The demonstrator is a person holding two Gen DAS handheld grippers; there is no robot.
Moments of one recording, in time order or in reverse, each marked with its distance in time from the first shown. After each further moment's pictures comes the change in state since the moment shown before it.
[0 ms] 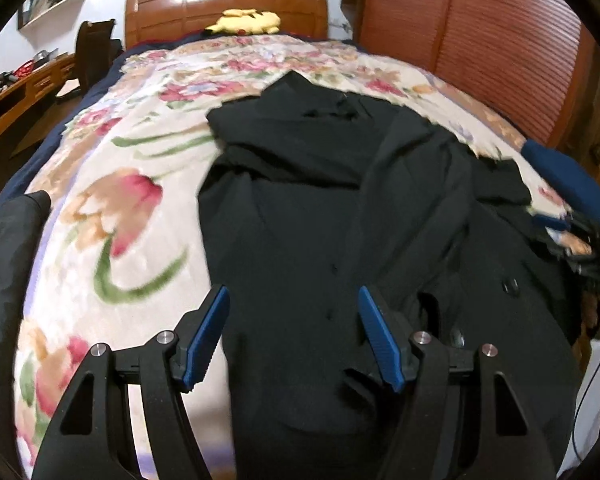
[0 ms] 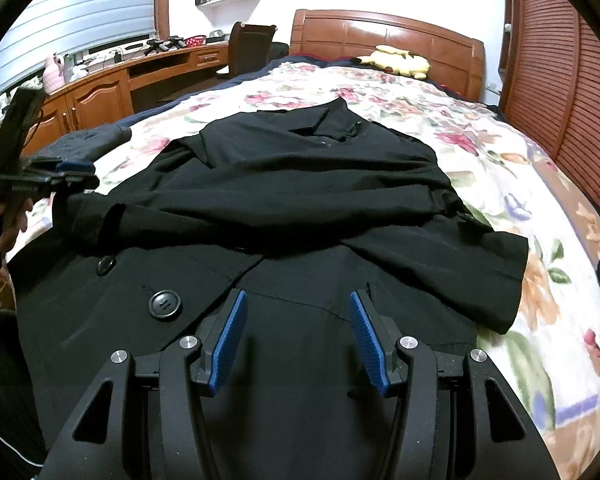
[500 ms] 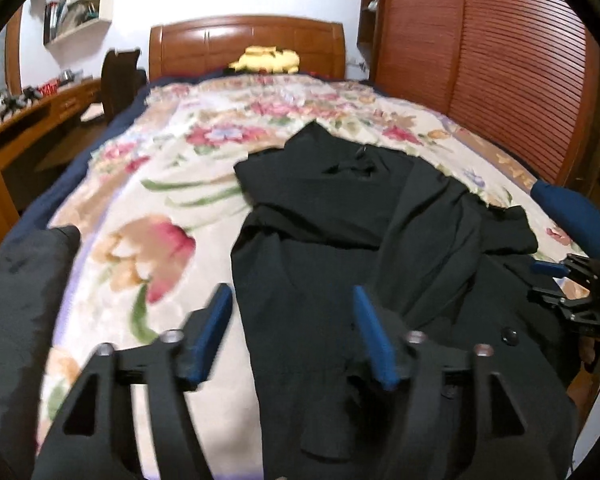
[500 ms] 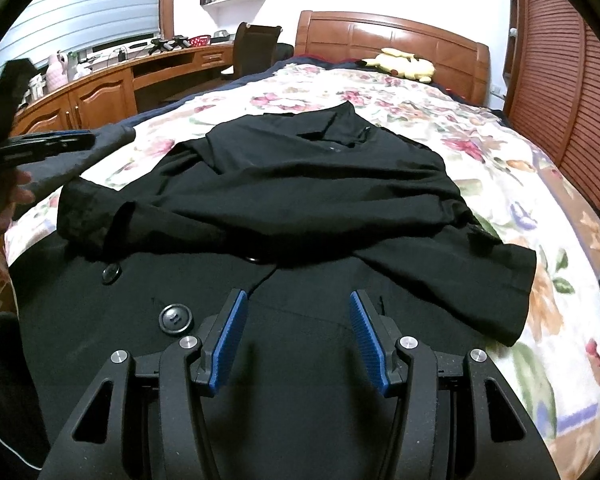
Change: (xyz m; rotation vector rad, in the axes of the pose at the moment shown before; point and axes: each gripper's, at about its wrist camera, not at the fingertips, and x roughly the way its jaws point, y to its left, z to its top) left arm -0.019 0.022 0.029 -0.050 -0.139 0.055; right arm 0.005 0.002 0.003 -0.014 -0.001 0.005
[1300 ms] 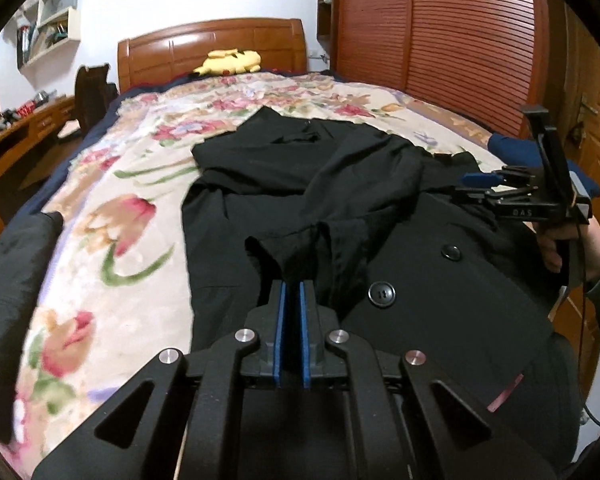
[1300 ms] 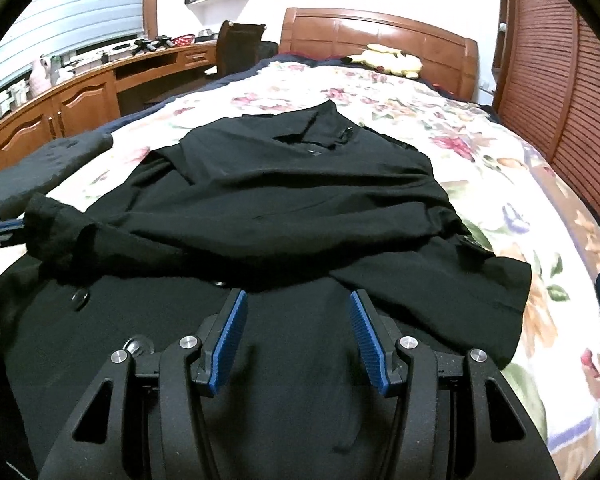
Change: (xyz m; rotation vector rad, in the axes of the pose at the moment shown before) left arm -0.056 -0.061 -0.066 0.122 -0.023 -0.042; right arm 0.020 -0.001 0.013 0.016 0.006 -0.042
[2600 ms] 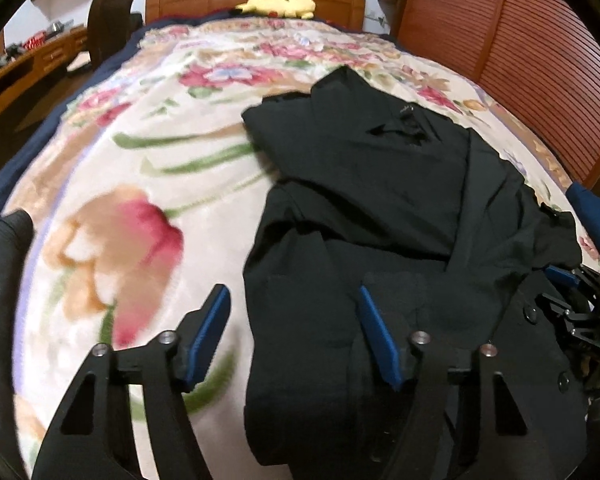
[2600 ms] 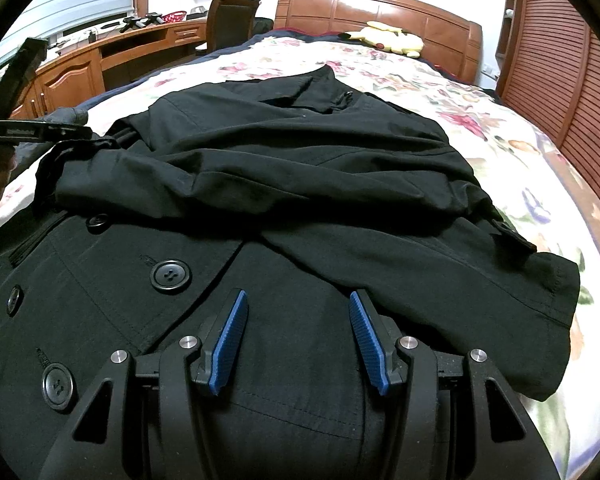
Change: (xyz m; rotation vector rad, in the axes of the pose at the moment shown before) left arm 0.154 0.113 0.080 -0.185 0.217 0.013; right arm 0.067 -0.016 0.010 -0.003 0.077 -0.025
